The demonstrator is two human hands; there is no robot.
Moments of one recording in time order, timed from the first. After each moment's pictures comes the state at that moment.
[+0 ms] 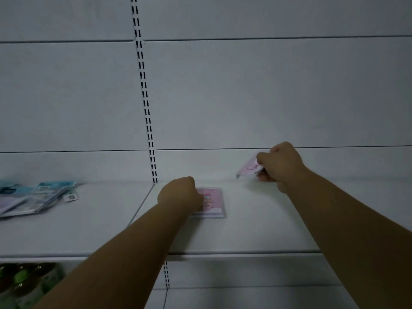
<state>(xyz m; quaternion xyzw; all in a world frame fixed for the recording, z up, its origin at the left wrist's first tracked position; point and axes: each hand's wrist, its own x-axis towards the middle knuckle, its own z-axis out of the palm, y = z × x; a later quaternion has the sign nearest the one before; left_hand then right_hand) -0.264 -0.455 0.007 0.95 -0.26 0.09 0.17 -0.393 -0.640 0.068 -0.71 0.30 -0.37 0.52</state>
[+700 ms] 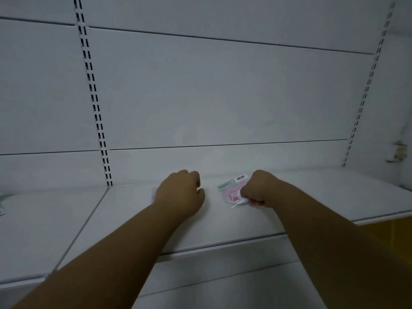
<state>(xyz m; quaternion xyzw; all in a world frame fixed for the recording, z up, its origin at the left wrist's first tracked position) -0.312 -0.506 0.001 0.83 -0.46 0.20 0.23 -0.446 -0.658 0.034 -0.86 0.45 -0.05 0.23</state>
